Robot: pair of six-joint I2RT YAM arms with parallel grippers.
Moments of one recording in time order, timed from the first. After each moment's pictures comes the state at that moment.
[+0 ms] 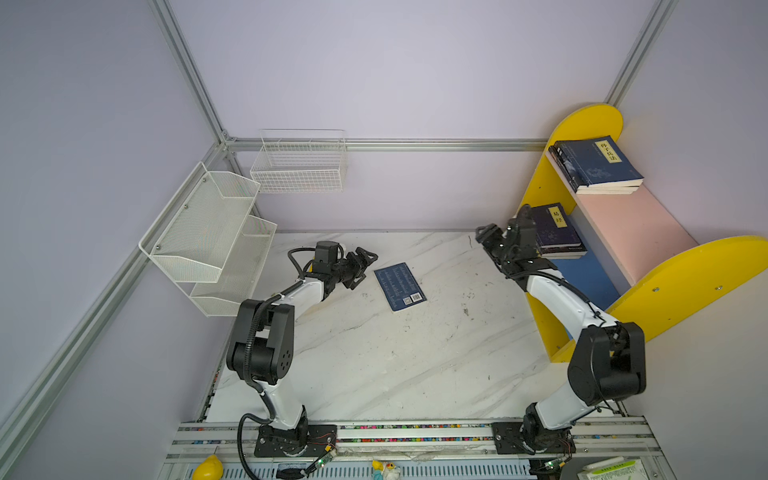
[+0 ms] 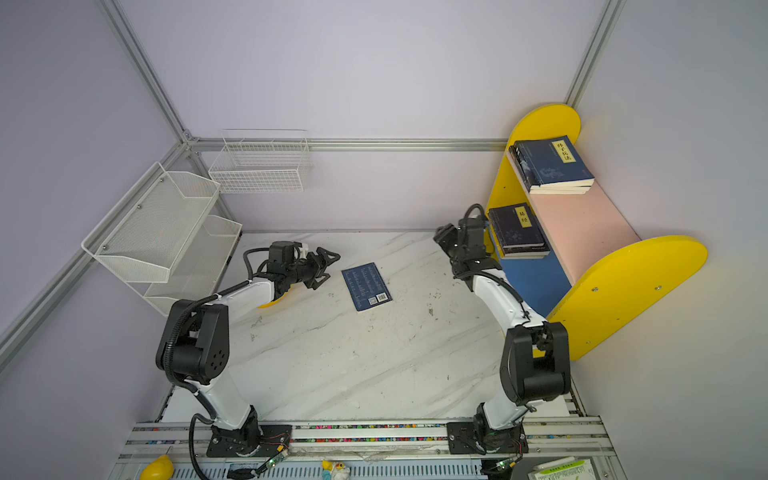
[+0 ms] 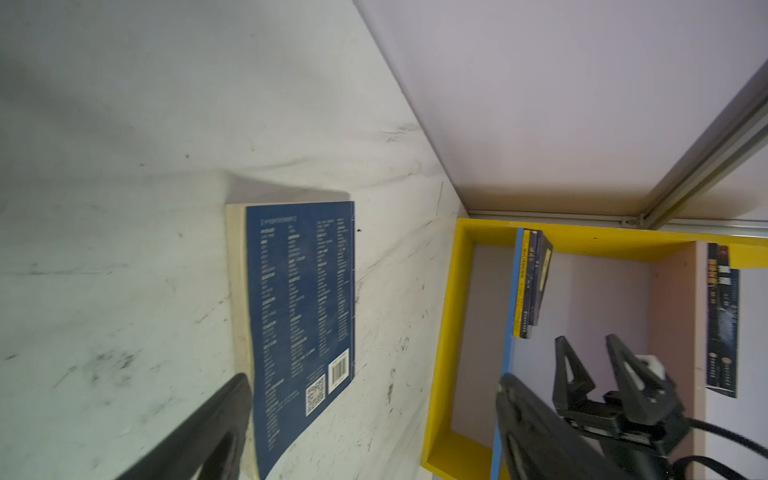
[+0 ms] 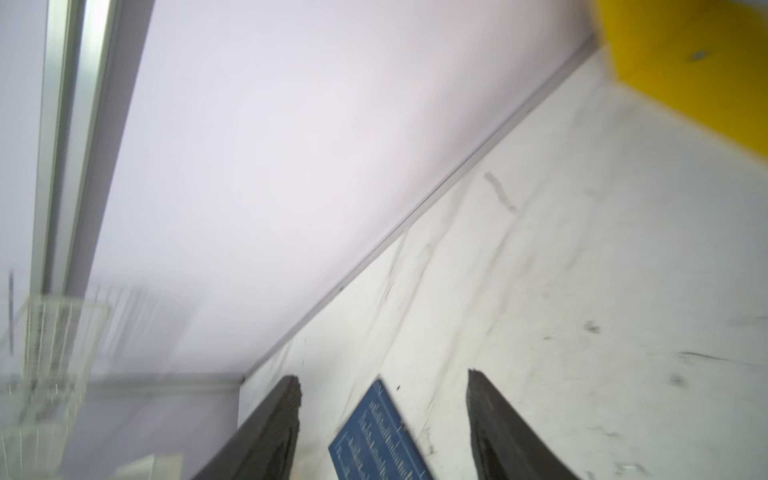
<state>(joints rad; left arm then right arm) -0.17 1.78 1.14 0.04 0.52 -1.03 0.22 1.64 1.29 -0.06 -0.05 0.89</state>
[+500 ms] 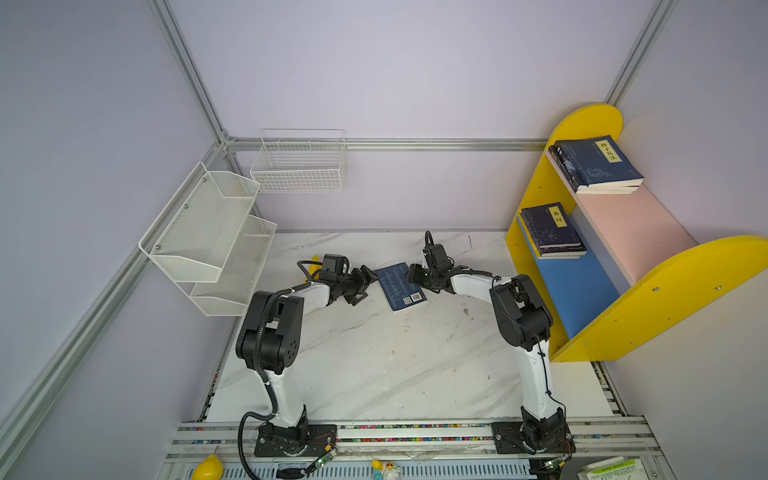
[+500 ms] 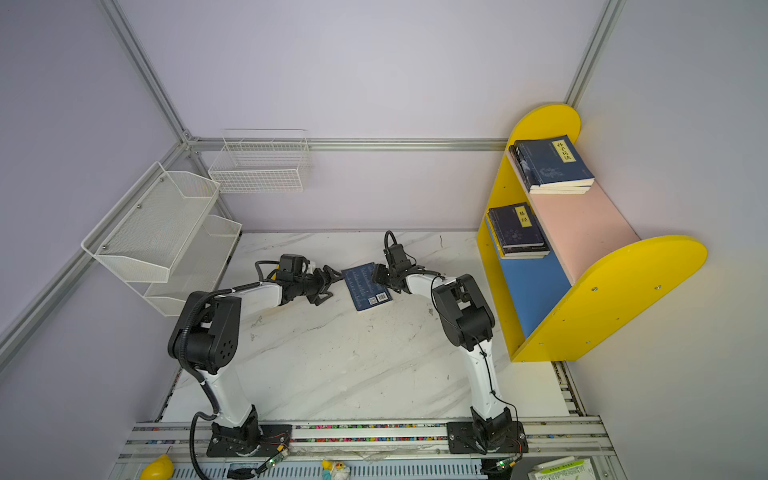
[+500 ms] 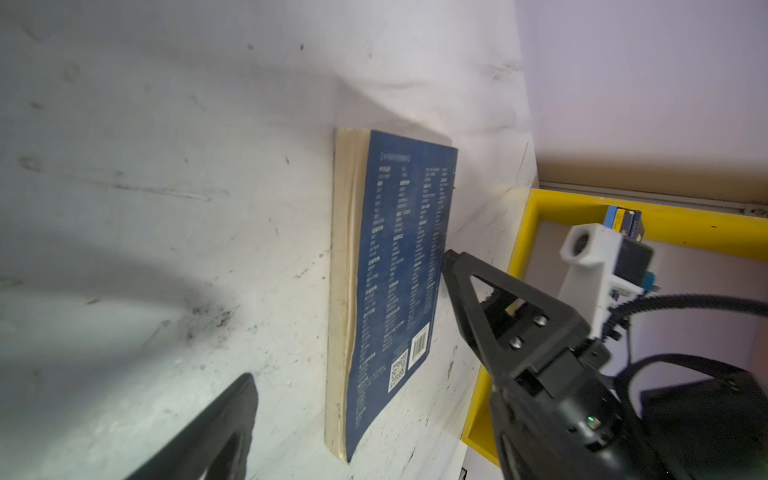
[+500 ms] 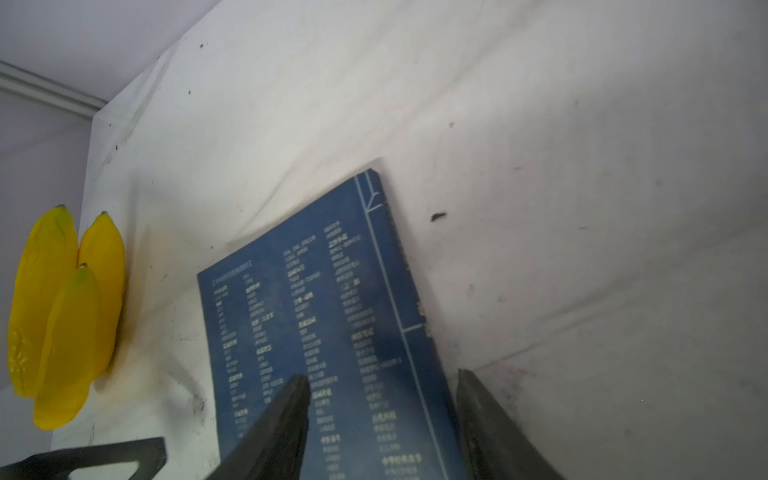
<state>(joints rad) -0.19 1.89 1.10 -0.01 0.54 -0.98 0.51 2.20 1.52 -0.08 -0.18 0.67</state>
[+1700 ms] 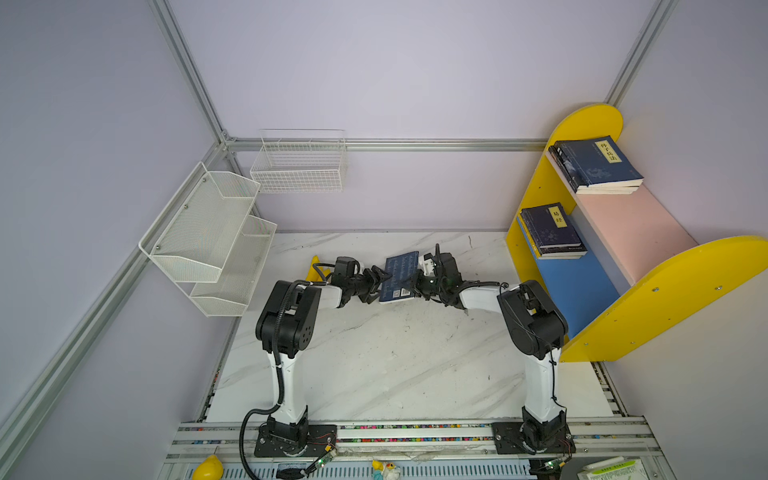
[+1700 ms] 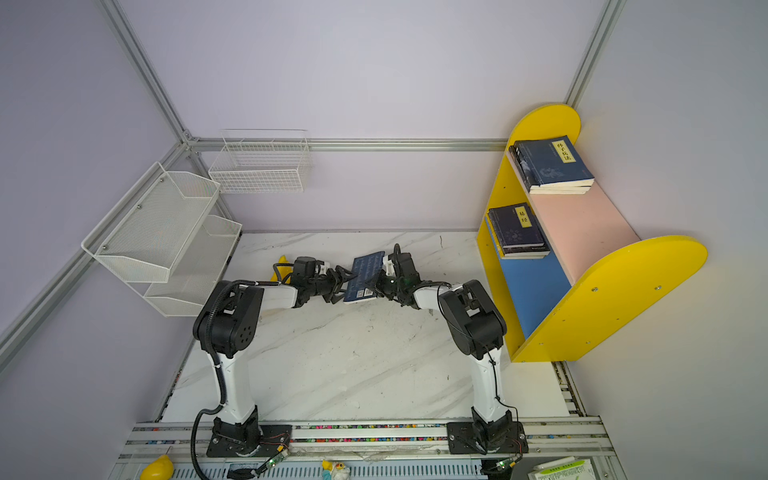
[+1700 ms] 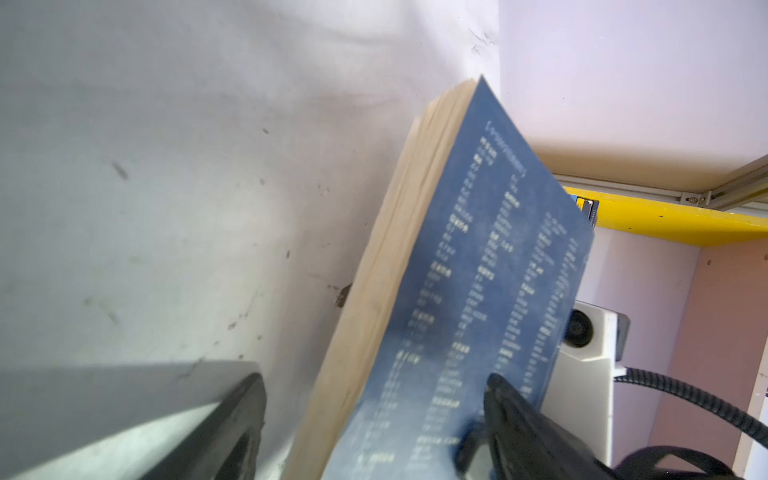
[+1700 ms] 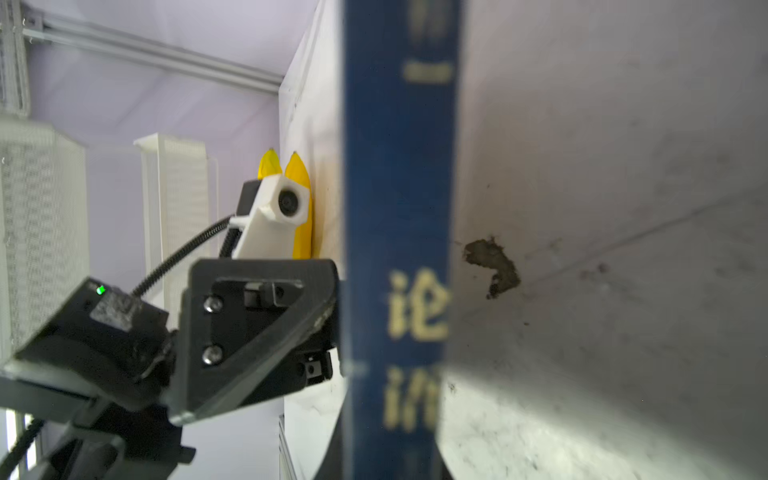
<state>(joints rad) -0.24 2.05 1.13 0.27 0.62 -1.14 0.50 2.05 1.25 0.25 -0.53 0.97</state>
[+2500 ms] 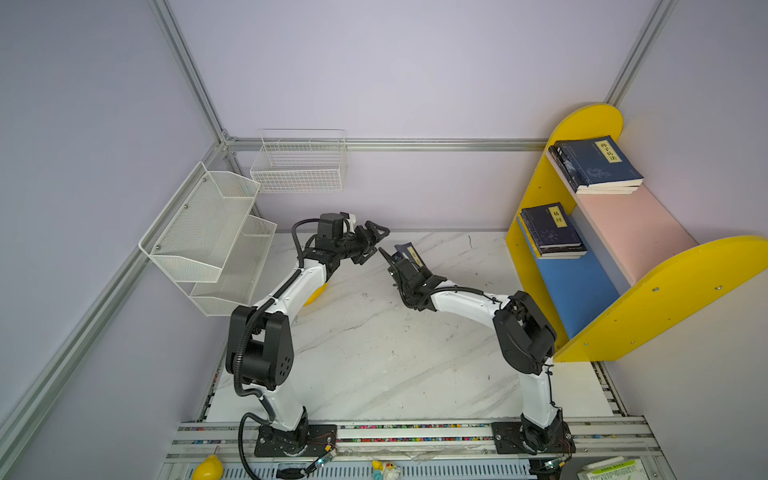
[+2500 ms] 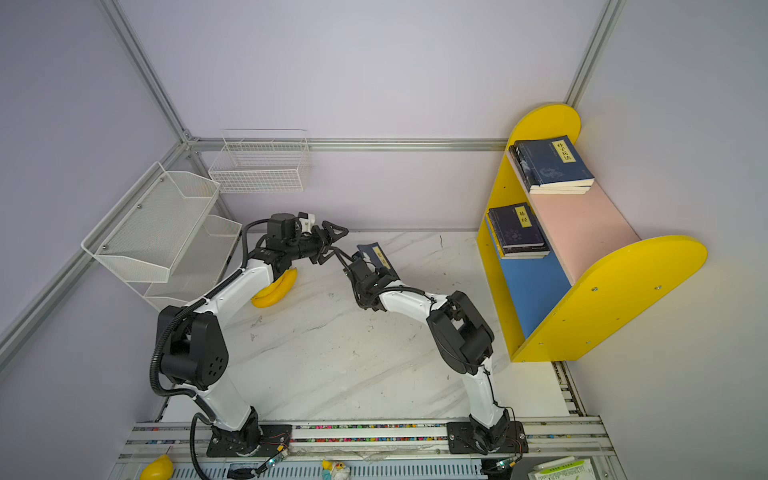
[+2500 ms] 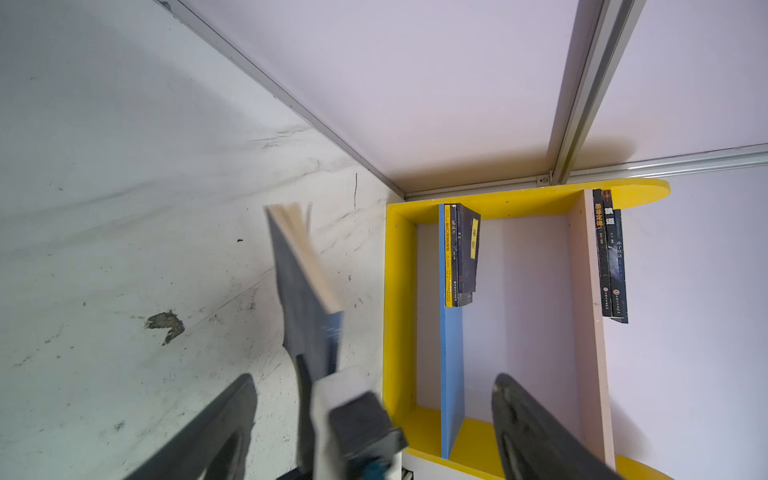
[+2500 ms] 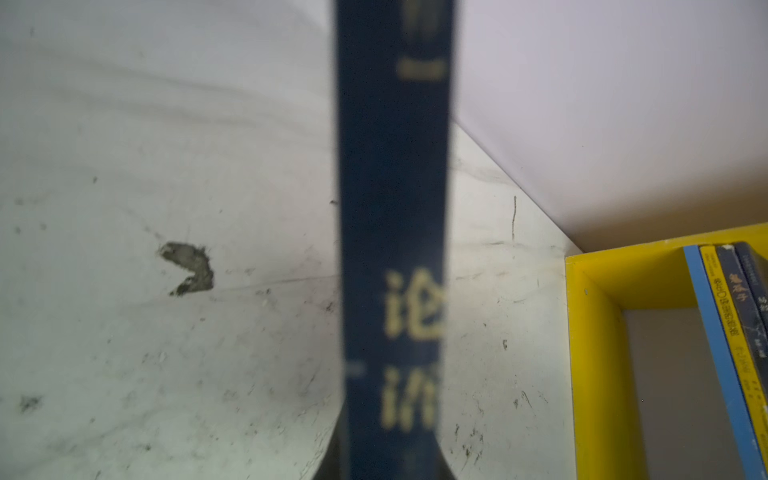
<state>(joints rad) -0.23 1.75 1.45 -0.15 0.57 -1.02 0.80 2.05 1.51 -0.35 0.75 -0.10</state>
